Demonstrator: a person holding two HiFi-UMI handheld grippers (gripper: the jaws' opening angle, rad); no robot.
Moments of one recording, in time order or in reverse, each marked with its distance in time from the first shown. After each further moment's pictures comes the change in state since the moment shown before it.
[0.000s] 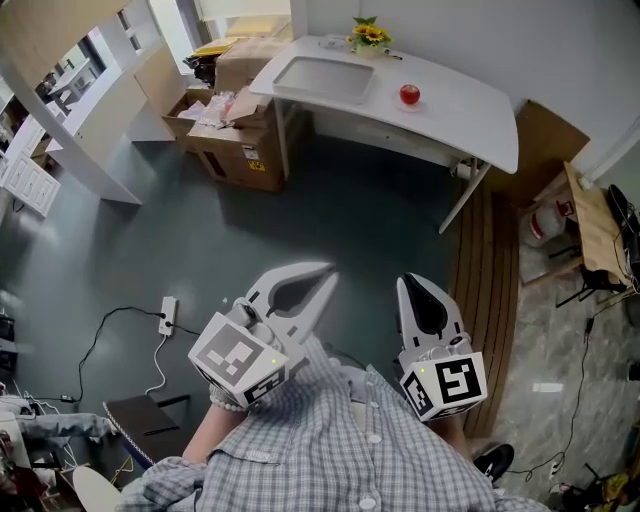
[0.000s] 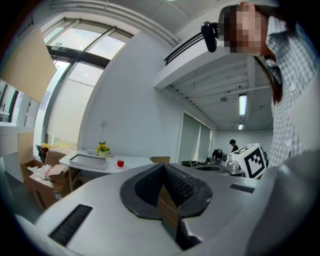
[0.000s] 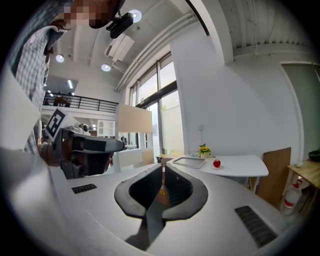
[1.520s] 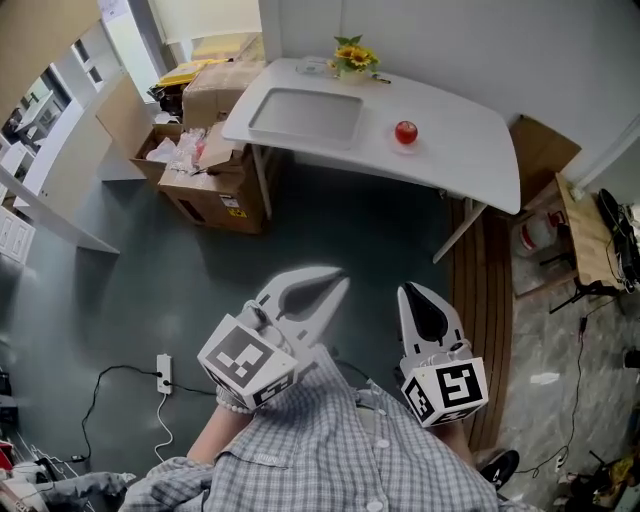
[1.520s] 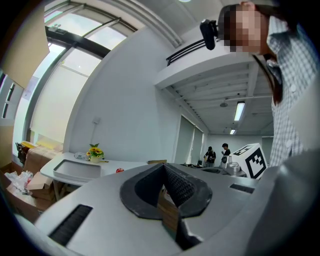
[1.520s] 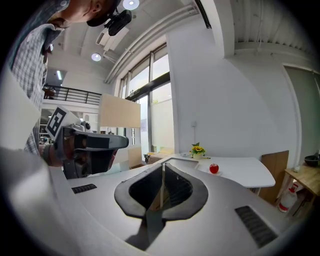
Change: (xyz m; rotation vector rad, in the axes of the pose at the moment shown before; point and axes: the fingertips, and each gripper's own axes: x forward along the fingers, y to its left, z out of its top) left arm 0.118 0.167 0.036 -0.022 -0.017 -0.140; right arm 0.182 -0.065 0.018 -0.007 0.054 -0.110
